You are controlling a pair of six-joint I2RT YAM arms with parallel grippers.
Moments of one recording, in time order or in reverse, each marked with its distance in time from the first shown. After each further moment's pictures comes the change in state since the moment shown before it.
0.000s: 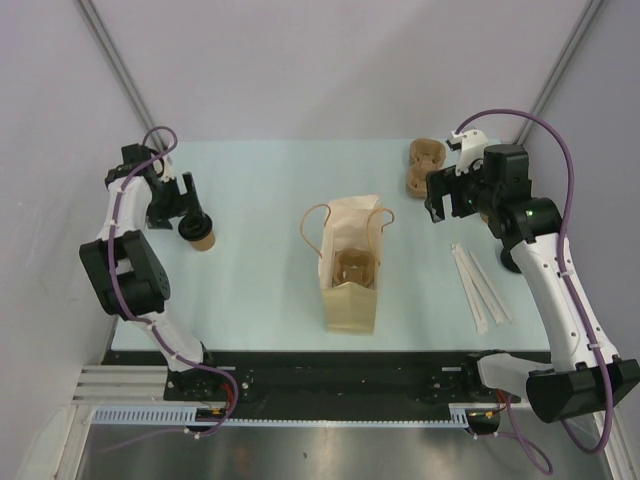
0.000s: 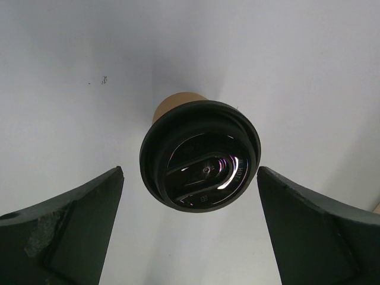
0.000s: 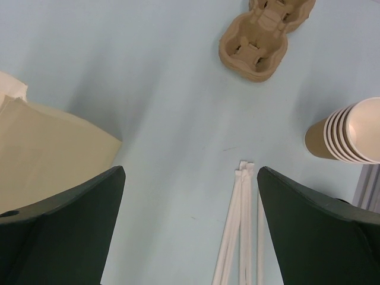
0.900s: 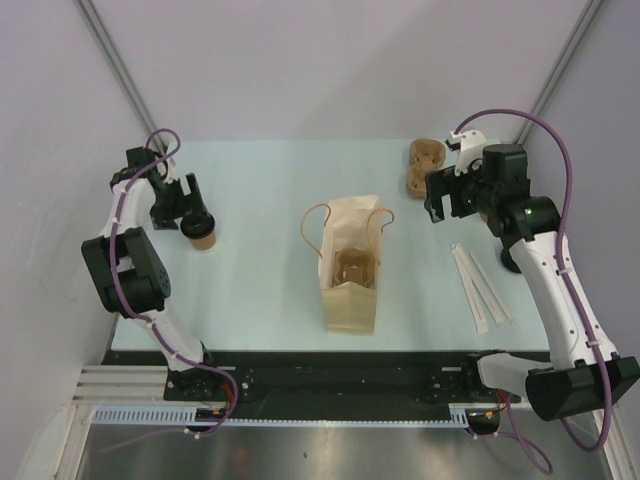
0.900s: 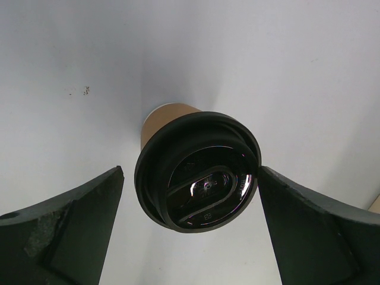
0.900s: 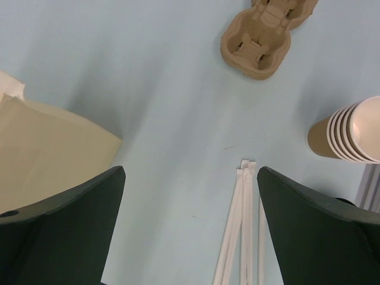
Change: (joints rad) left arm -0.008 0.020 -0.036 0.068 0.033 -0.033; right arm -0.004 0.009 0.000 -0.005 -0.003 0.000
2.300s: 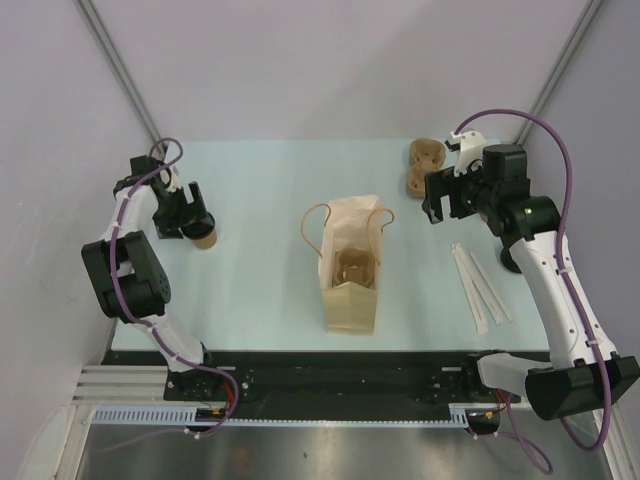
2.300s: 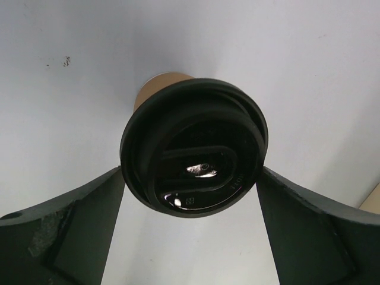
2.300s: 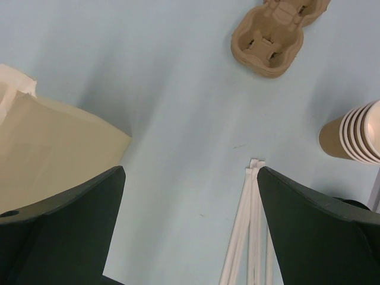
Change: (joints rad) left arm -0.004 -0.042 -0.095 0.012 0.014 -0.027; right arm -0.004 0.004 0.000 -0.009 -0.037 0.015
